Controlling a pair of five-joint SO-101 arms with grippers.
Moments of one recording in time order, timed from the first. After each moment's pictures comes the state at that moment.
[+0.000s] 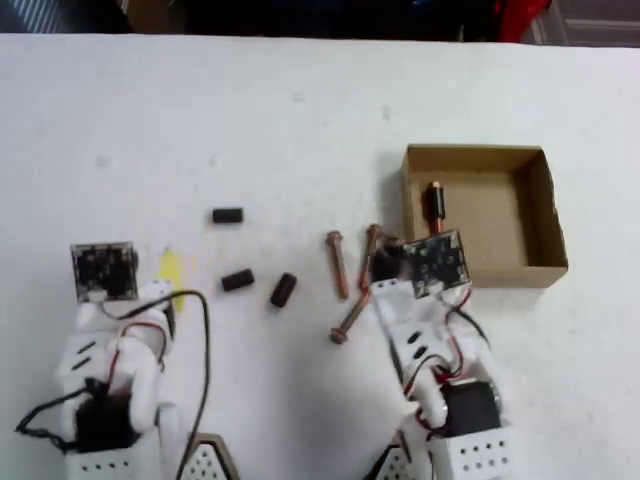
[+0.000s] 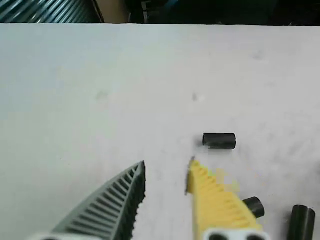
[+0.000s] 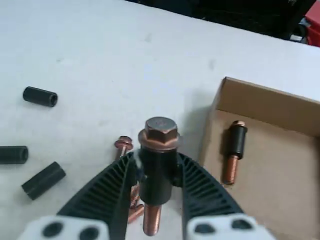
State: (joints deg) left arm -13.1 -101.7 83.7 57.5 -1.2; right arm -14.9 -91.6 79.8 46.7 8.7
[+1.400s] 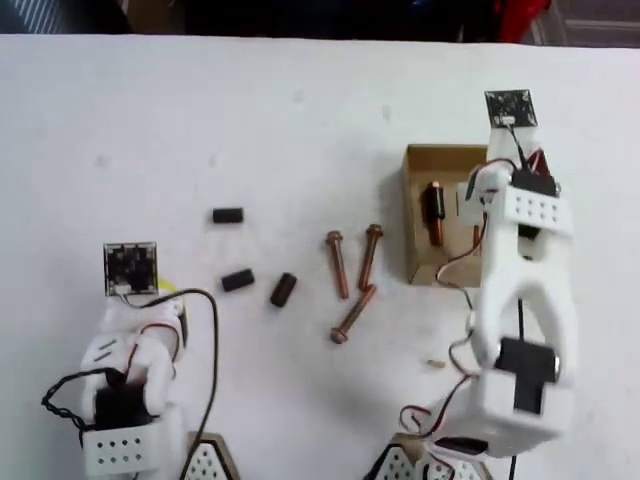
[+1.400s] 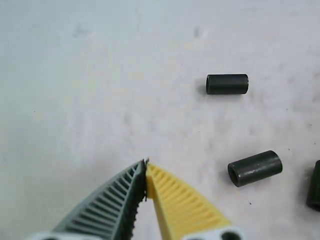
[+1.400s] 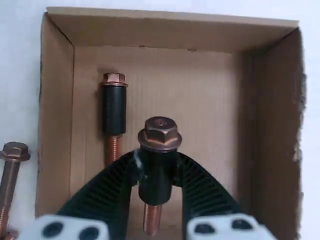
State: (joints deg) left arm -13.1 -101.0 95.8 54.9 -1.6; right arm 10.7 2.2 14.9 54.4 17.6
